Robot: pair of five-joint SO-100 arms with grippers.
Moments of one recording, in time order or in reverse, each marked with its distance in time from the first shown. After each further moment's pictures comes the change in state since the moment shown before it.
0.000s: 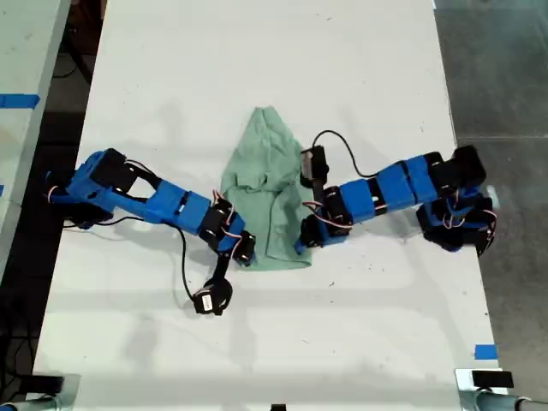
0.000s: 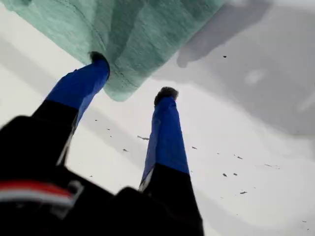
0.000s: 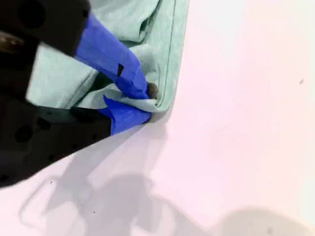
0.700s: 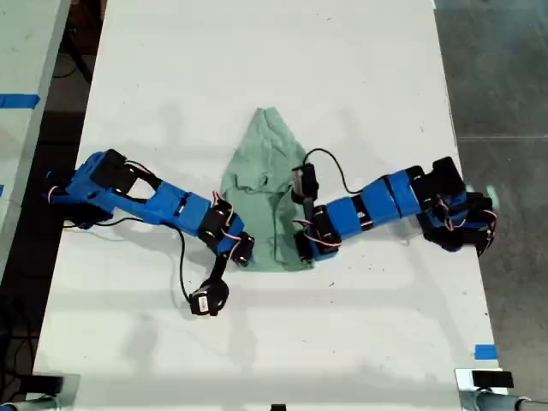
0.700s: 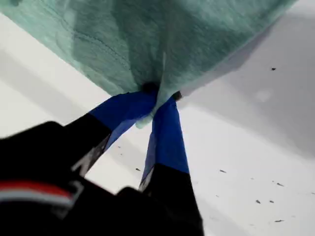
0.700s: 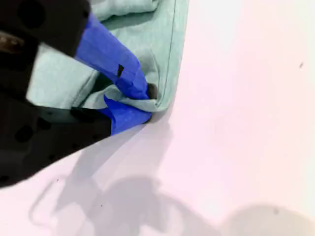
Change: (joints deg) arm 0 0.5 -0.2 -1.1 2.7 2.2; arm 1 -4.2 -12.2 -10.6 -1.3 4.0
